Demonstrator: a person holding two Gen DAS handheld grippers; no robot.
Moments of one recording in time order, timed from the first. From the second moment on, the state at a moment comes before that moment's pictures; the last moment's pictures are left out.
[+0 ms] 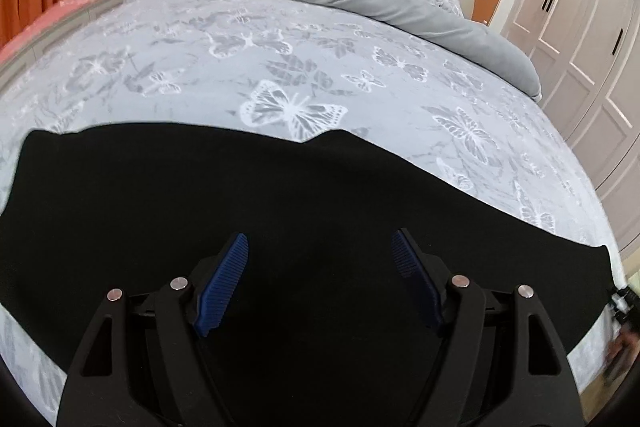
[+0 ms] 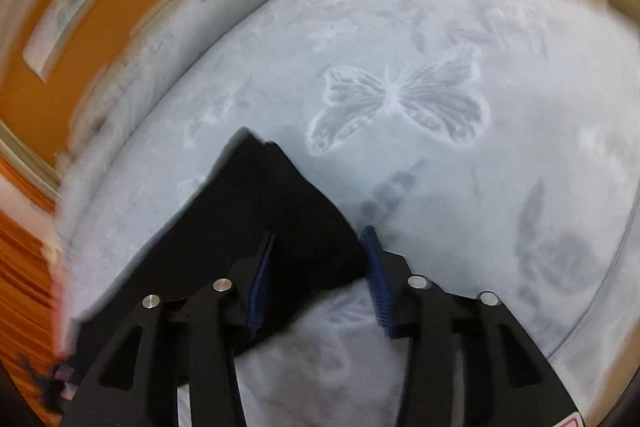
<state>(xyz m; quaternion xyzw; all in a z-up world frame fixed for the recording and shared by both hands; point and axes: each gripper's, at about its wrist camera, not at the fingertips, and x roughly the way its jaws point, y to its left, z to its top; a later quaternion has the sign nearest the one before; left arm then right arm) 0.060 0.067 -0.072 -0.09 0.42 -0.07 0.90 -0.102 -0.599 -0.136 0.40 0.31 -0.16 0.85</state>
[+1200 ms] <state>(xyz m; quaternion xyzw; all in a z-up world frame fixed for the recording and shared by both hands) 0.037 0.205 -0.040 -0.21 0.40 -0.05 0.89 0.046 -0.117 -0.098 0.03 0.46 0.20 0.86</state>
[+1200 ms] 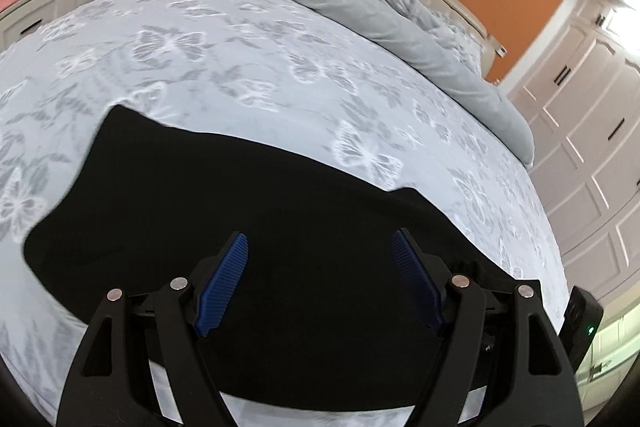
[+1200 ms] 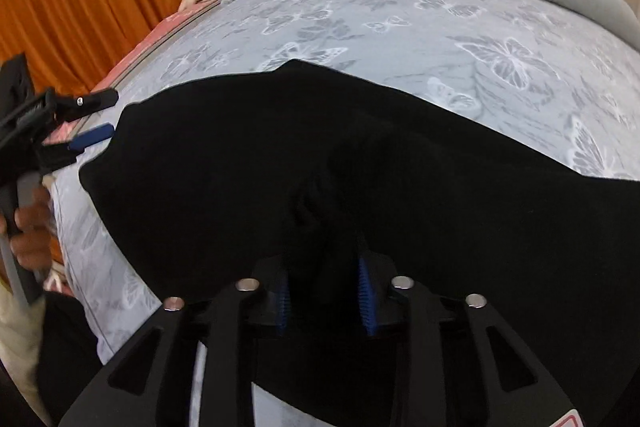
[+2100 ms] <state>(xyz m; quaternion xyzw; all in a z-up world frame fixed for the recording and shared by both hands) 0.010 0.330 -0.080 -0.34 0.43 0.04 0.84 0.031 -0.151 -0.059 0.10 0.36 0.16 0.91</state>
